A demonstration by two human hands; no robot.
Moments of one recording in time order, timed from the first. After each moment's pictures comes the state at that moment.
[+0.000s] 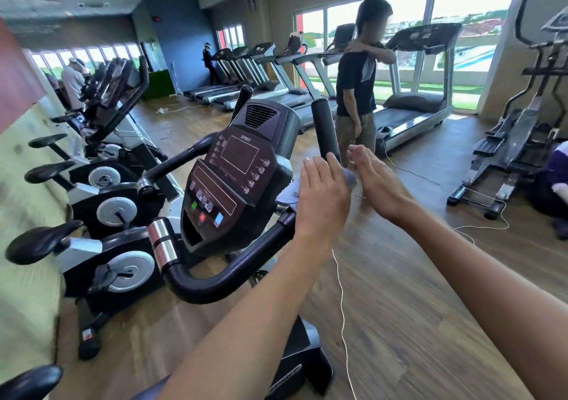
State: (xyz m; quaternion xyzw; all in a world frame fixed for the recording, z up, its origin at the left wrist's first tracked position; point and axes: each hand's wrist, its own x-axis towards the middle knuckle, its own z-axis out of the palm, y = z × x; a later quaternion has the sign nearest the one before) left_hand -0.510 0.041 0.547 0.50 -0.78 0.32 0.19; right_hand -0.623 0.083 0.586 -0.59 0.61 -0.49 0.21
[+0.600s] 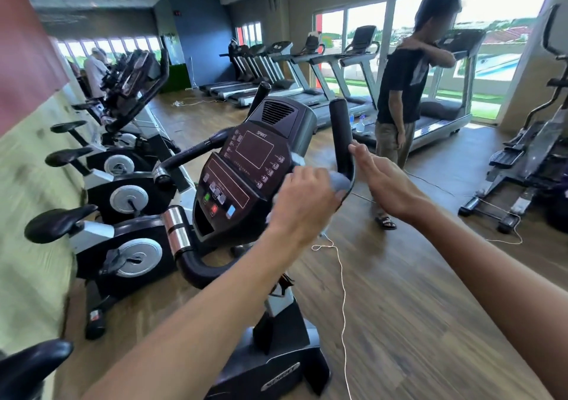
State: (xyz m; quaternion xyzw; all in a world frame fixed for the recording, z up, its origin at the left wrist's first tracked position) left_hand -0.444 0.056 0.580 0.44 -0.81 0.28 0.27; right_hand -0.614 0.087 0.604 -0.67 0.59 -0.41 0.19
